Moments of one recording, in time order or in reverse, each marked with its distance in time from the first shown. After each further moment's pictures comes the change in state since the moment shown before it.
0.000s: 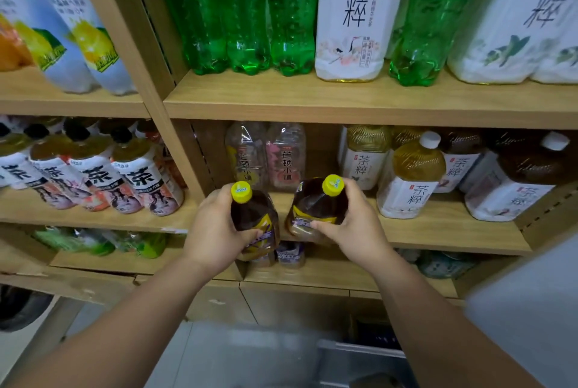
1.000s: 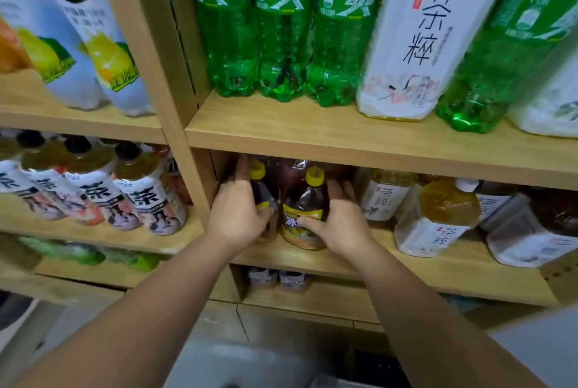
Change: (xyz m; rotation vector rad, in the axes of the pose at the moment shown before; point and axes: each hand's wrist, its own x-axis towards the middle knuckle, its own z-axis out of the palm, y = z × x) left_hand 0.091 0.002 0.004 0.045 0.028 -0.101; right_hand 0.083 -0.040 0.040 -0.413 -0.104 0.041
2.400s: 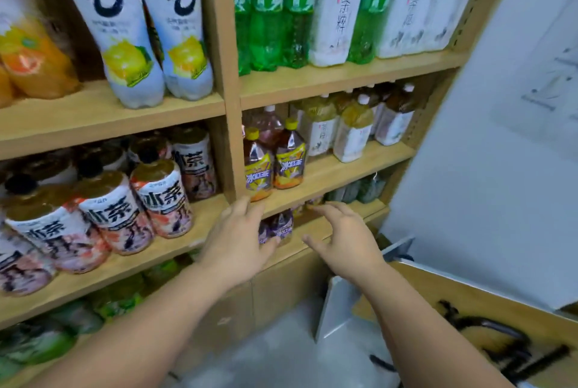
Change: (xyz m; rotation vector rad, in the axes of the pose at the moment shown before) left_hand -0.098 -0.136 -0.120 0.162 -0.482 0.735; right_hand -0.238 -0.170 0.085 -0.136 0.321 0.393
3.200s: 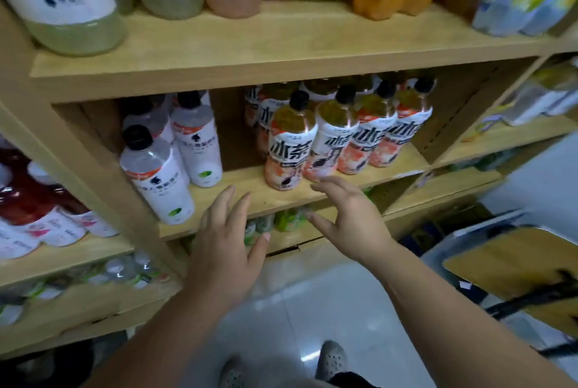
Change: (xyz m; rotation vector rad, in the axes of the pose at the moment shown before) left_hand -0.272 -0.403 -0.080 -0.201 0.283 -0.224; right_hand -0.062 -0.383 0.243 0.026 -0.135 -0.287
